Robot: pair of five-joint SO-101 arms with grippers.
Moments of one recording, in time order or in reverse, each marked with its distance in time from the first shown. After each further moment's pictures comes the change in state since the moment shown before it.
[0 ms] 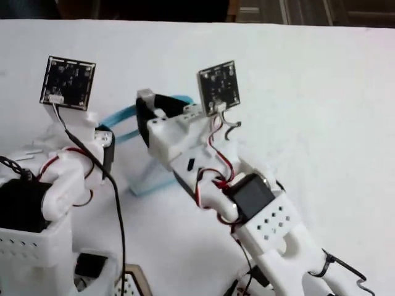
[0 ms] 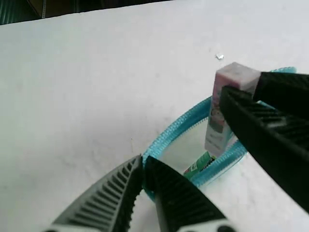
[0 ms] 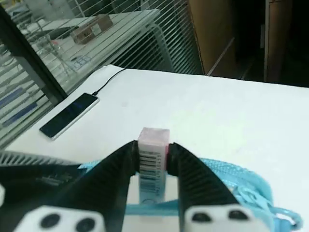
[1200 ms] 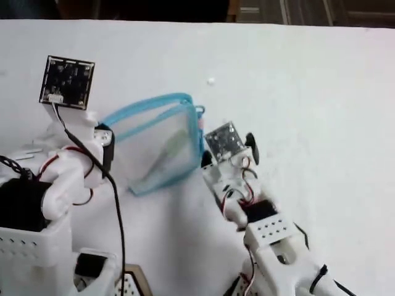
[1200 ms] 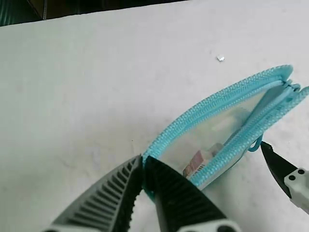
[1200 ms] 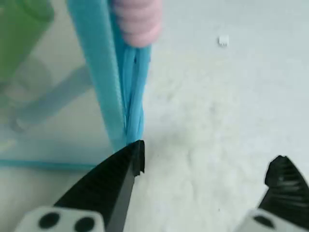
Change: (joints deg) left arm 0.0 0.0 0.5 -0.9 0.0; right arm 19.3 -8.7 50.6 -28.1 26.7
